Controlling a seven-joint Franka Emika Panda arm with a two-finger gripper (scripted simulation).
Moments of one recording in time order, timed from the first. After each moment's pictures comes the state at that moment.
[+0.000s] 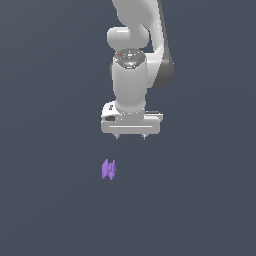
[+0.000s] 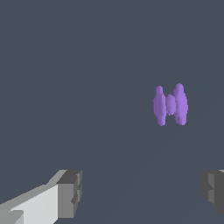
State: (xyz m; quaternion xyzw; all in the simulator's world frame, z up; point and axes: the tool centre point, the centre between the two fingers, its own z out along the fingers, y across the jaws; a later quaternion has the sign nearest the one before) arm 0.020 0.011 0.196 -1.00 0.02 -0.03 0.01
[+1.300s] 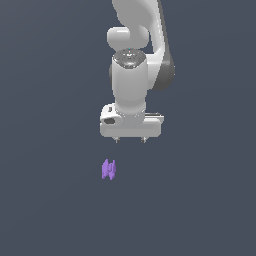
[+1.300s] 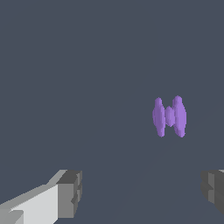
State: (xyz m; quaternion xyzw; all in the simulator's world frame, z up) arm 0.037 0.010 0.201 -1.00 0.01 -0.04 0.01
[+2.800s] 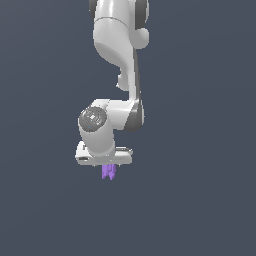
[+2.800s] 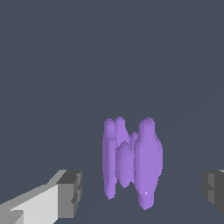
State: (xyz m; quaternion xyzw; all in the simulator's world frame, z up) arm 0.085 -0.086 0.086 -1.00 -0.01 0.00 0.00
